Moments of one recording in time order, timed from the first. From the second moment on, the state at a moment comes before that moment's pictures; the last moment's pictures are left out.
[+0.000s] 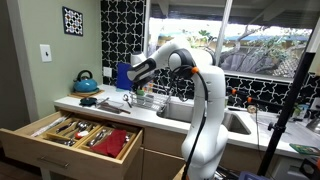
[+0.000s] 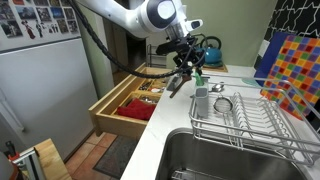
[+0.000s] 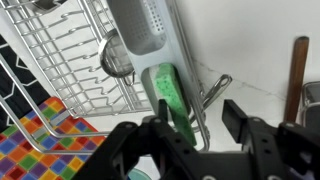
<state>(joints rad) -0.13 0.14 -0.13 -1.85 -0.36 2.36 -0.11</state>
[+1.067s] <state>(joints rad) -0.13 0.09 -0.14 -1.83 -0.38 2.38 -0.13</state>
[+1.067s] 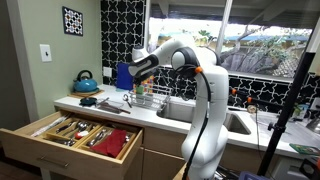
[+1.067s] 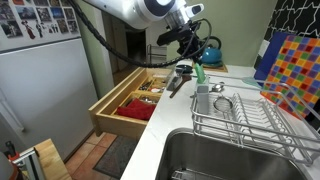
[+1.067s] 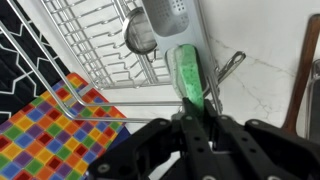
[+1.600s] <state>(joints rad) -0.12 0.05 -0.13 -1.83 -0.39 2.38 -0.13</state>
